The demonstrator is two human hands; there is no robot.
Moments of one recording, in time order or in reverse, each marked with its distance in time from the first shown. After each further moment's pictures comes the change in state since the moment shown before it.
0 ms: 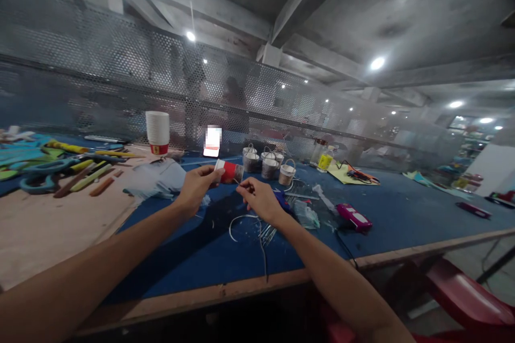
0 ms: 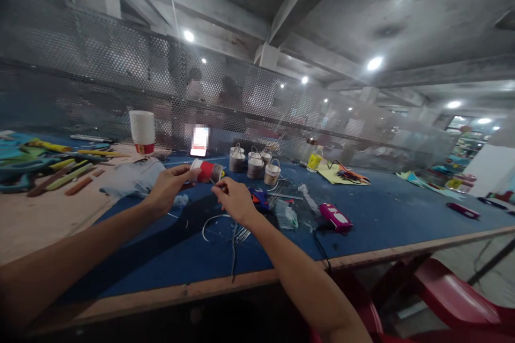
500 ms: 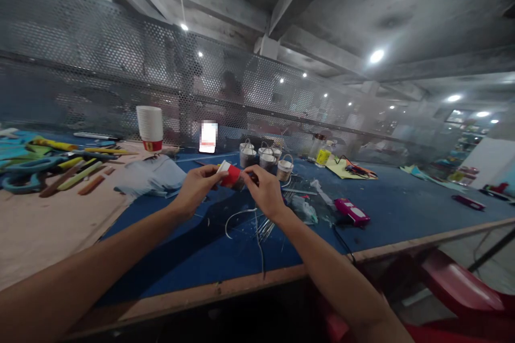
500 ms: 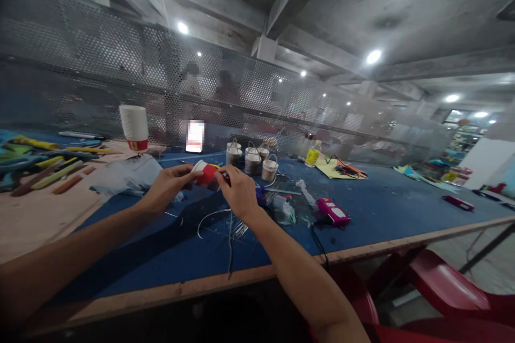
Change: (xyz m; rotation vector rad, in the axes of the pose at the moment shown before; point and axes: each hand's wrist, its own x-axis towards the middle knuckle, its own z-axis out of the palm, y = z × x) left_hand -0.012 0.007 0.010 0.108 -0.109 0.039; right_hand -0.003 -0.008 -0.016 -0.314 0.273 -0.292
